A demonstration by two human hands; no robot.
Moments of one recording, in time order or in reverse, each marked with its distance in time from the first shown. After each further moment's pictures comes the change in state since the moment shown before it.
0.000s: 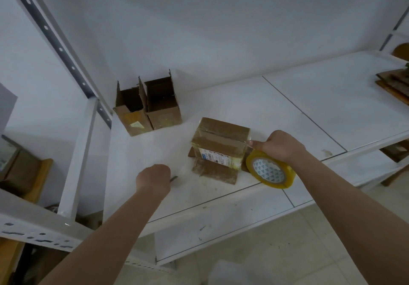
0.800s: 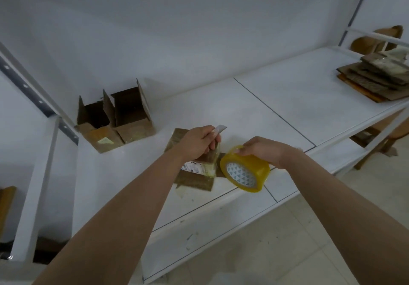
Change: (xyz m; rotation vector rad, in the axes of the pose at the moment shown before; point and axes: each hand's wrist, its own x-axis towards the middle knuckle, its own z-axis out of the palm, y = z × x) left_hand 0.058 0.125 -0.093 -1.059 0.011 0.686; right_hand -0.011 0.025 -0.028 0.437 -0.371 -0.007
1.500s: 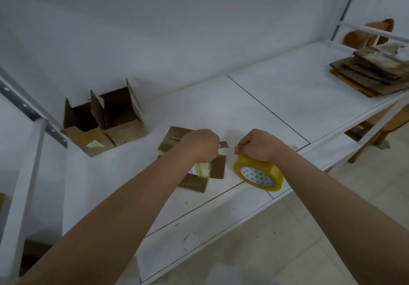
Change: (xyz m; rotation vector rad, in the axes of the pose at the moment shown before) left_hand 0.015 0.042 0.018 0.965 -0.276 -0.027; right_hand 0.007 0.000 -0.005 -0.355 0.268 -0.042
